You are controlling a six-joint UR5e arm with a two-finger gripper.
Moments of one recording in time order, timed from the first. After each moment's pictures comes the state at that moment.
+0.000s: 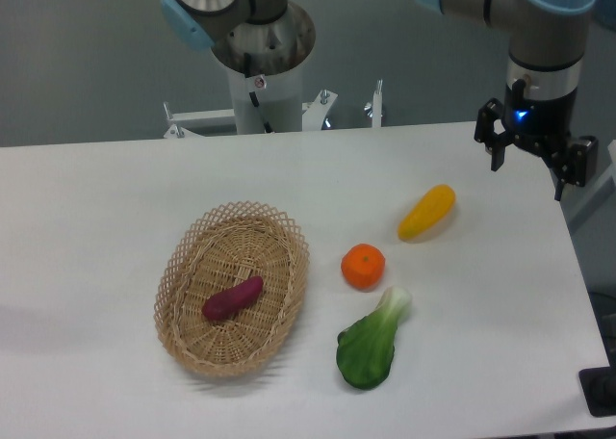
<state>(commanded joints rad) 2.77 -1.82 -1.45 -1.14 1.55 1.57</state>
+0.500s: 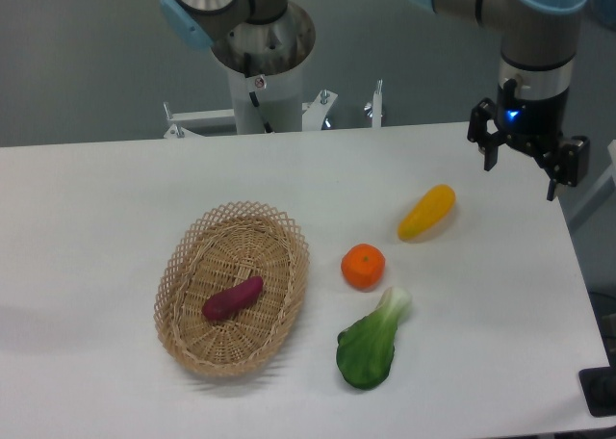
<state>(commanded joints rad) 2.74 -1.76 -1.56 -1.11 1.55 1.53</state>
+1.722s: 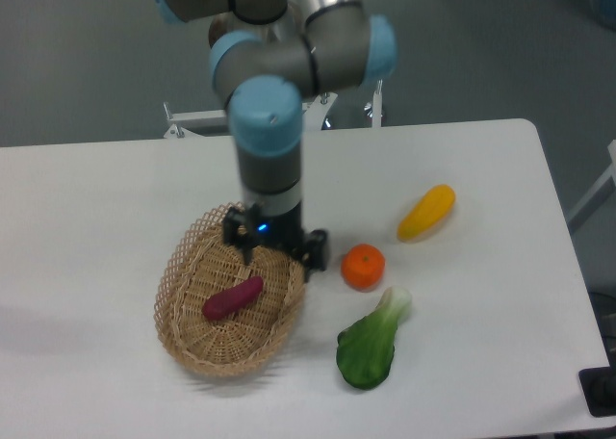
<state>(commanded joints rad) 2.18 -1.94 -1.74 -0.90 1.53 0.63</state>
